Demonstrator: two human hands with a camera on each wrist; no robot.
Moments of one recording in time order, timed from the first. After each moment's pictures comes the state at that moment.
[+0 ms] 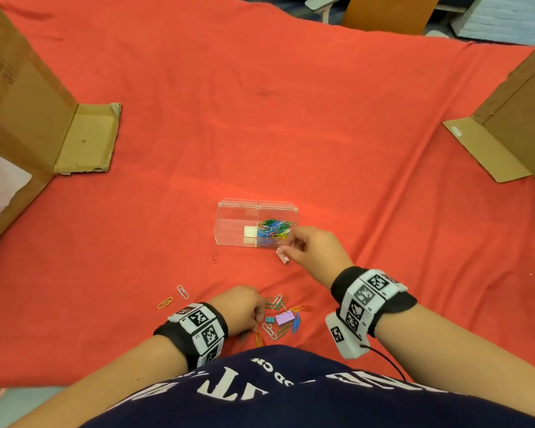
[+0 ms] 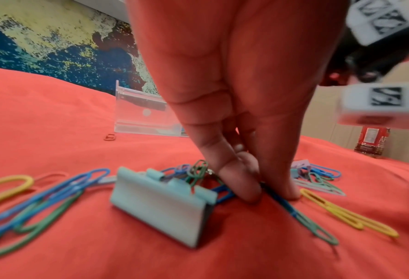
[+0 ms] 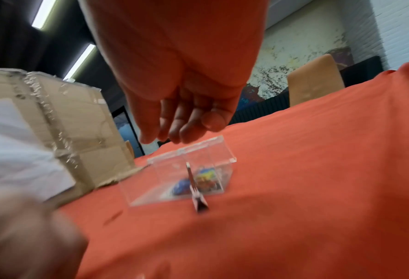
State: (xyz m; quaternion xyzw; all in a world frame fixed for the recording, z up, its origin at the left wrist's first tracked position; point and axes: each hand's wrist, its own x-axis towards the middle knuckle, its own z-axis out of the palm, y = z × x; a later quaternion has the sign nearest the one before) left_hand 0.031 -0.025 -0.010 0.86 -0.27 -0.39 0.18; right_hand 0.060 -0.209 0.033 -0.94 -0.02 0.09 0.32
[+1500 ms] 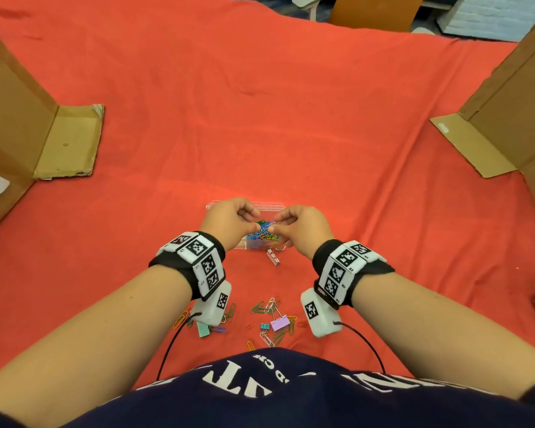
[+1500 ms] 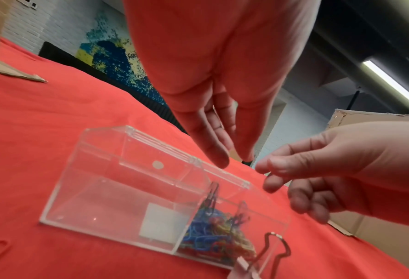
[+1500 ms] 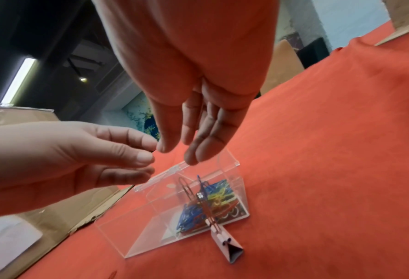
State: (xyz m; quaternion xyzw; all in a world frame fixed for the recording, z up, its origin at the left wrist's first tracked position) left_hand 0.131 -0.048 0.032 0.86 -0.06 -0.16 0.48; right_hand 0.100 -0.207 0.032 -0.85 0.14 0.12 0.50
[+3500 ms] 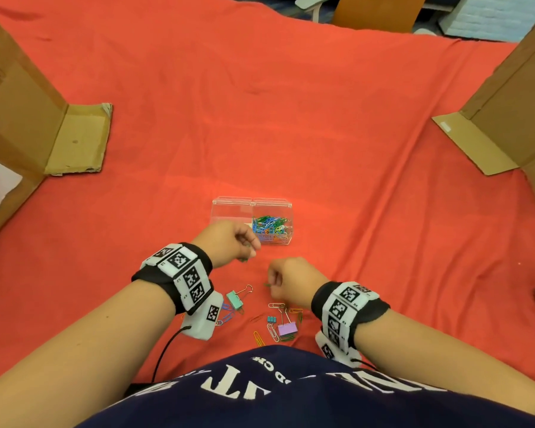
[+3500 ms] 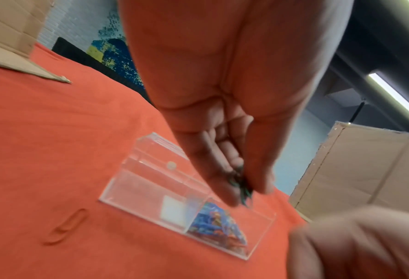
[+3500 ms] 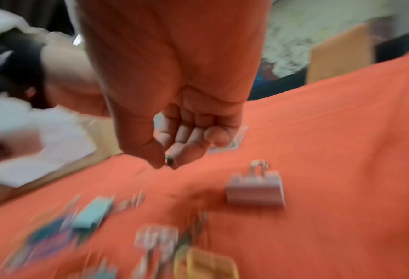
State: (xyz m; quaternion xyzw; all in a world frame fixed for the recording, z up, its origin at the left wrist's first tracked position) left_hand 0.100 -0.018 0.035 0.84 -0.12 -0.31 0.43; right_hand 0.029 -0.185 0.007 -0.93 -0.08 0.25 0.26
